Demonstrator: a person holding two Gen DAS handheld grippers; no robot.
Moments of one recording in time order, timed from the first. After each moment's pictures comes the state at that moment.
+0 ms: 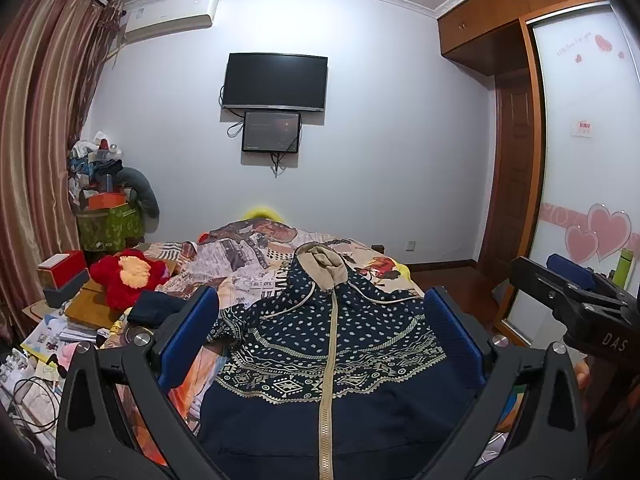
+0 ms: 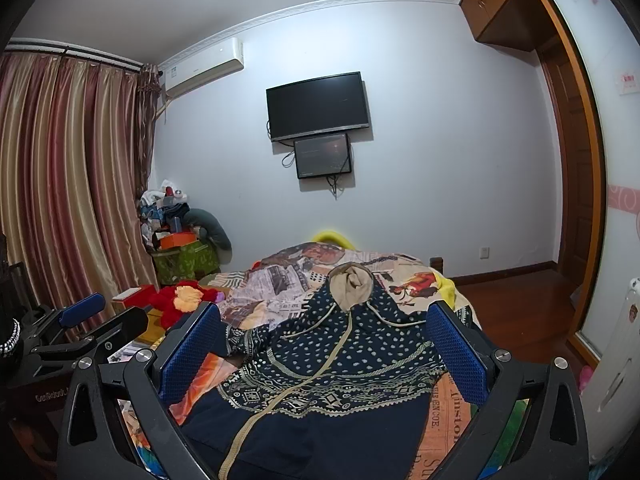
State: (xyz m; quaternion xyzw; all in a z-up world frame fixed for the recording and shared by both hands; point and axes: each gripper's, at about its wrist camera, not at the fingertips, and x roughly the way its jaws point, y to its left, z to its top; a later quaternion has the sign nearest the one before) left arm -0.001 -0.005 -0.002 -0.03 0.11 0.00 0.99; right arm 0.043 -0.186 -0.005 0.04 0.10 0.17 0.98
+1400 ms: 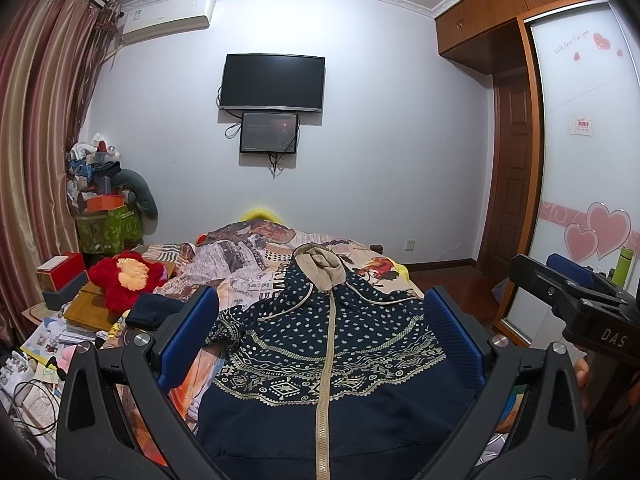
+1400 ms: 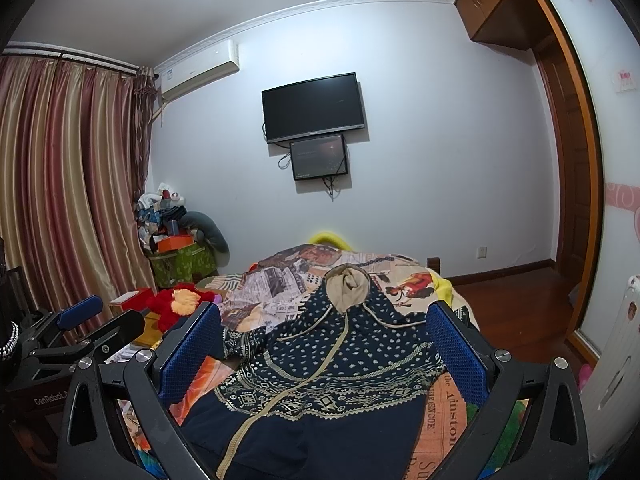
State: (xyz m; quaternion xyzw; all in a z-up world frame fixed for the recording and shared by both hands) left arm 0.000 -0.008 -0.001 -0.03 0.11 -0.01 0.99; right arm 0.044 -0.192 0.001 0.04 0.10 0.16 0.98
